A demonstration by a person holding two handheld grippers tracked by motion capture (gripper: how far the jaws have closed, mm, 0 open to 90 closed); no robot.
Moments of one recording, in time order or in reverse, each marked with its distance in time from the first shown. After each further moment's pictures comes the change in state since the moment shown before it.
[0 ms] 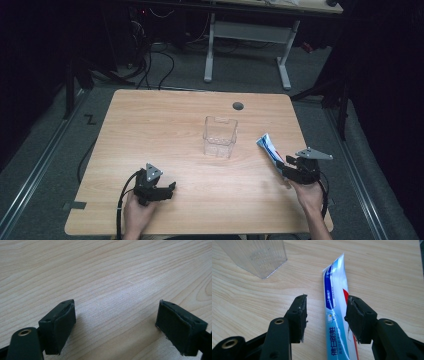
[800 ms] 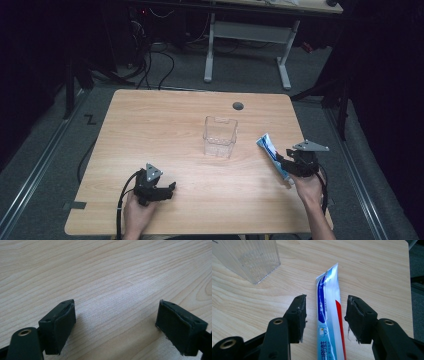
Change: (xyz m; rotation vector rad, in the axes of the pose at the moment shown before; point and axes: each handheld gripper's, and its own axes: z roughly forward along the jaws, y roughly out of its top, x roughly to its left) left arm 0.000 0.000 0.000 0.002 -0.001 0.003; right arm 0.001 0.022 0.005 0.022 -0.052 -0.053
